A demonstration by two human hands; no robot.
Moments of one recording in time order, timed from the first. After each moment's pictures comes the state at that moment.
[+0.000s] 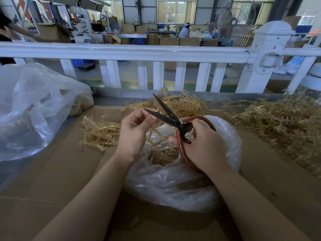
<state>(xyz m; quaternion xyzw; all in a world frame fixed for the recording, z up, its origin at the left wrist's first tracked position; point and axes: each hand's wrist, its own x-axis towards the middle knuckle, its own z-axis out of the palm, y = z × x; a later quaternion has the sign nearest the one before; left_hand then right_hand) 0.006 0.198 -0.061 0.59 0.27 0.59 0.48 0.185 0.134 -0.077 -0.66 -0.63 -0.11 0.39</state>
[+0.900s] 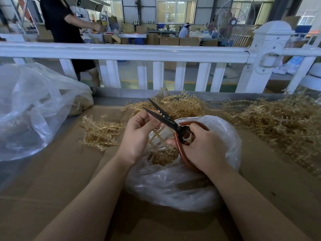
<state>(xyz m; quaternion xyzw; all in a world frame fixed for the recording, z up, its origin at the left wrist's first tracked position) 0.011 0.189 -0.056 0.63 0.22 0.55 0.51 0.186 0.131 -0.078 -0.65 -0.65 -0.06 0.39</state>
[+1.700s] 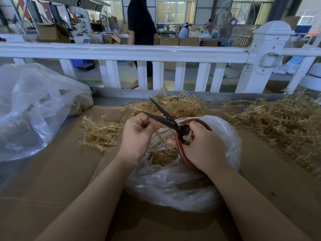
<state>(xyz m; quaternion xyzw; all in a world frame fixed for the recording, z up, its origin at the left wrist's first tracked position) 0.010 0.184 -0.056 0.65 0.29 0.56 0.41 0.185 0.132 -0.075 -0.66 -0.65 -0.09 0.36</state>
